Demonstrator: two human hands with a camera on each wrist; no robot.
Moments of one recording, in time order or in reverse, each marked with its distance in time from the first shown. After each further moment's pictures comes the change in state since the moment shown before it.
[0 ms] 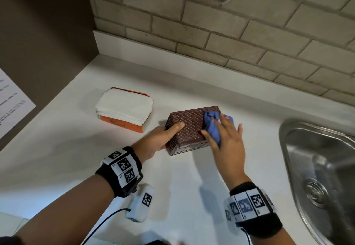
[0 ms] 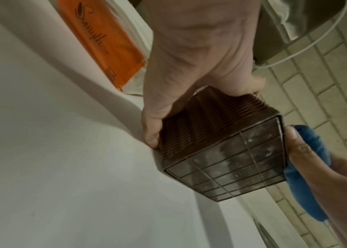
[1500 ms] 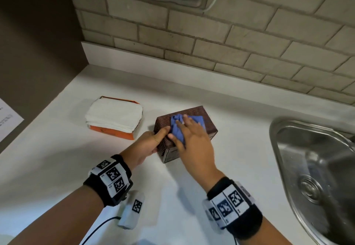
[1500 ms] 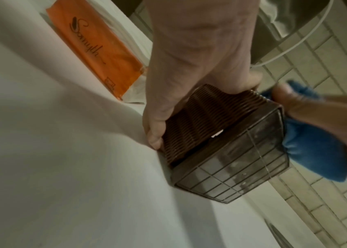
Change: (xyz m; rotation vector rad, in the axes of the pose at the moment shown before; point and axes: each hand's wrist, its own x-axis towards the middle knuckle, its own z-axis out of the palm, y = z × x) left_hand 0.003 0.001 -0.003 0.003 0.069 0.029; right_hand 0.009 -0.051 0.004 0.071 -0.065 -0.109
